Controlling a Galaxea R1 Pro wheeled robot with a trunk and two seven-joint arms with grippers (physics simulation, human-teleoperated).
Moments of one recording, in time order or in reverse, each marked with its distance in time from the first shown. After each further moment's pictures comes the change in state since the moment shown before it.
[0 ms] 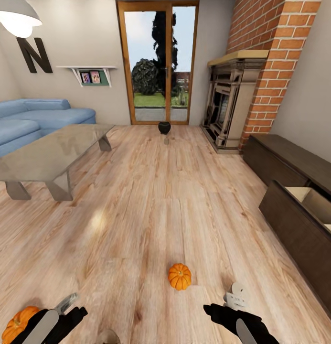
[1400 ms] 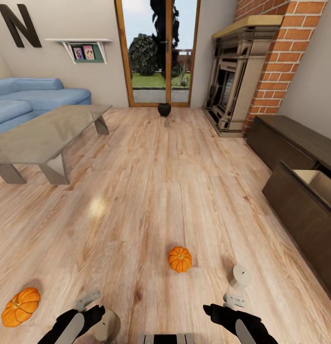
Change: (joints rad) left arm -0.003 -0.112 -0.091 -0.012 -0.261 -0.072 -0.037; right arm 0.000 0.002 0.006 0.006 0.000 -0.012 -0.006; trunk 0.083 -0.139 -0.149
